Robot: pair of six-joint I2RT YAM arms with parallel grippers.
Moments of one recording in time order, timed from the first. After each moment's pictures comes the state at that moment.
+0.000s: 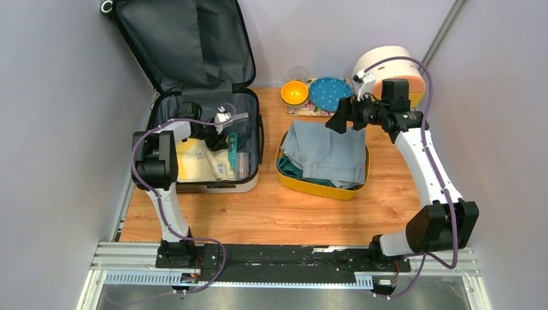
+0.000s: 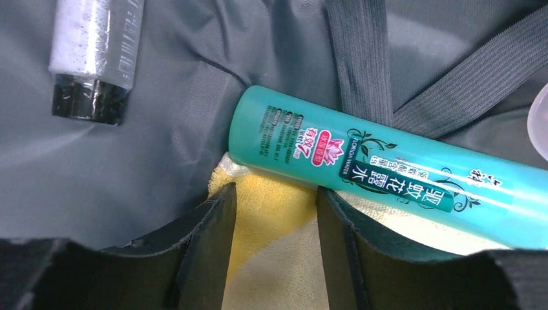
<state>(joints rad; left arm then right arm) 0.02 2.01 1.33 -0.44 0.78 1.03 0.09 1.41 1.39 -0.60 -0.65 -0.05</state>
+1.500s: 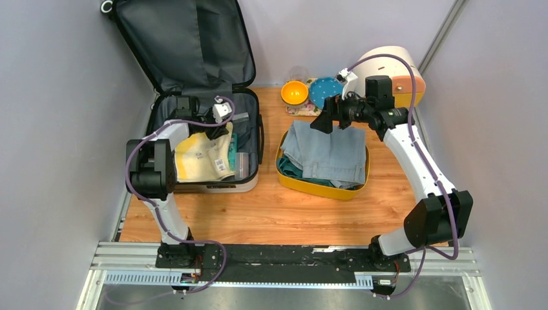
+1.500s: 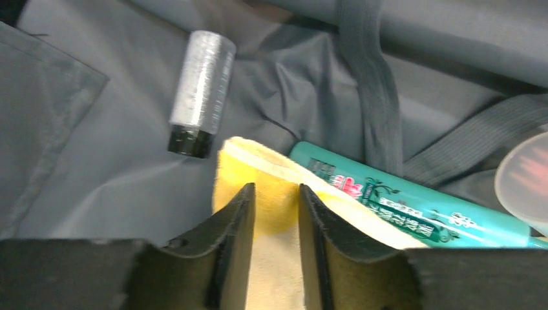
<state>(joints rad) 0.01 1.87 1.24 -0.24 0.78 0.92 0.20 1.47 1.42 -0.54 -0.71 0.00</state>
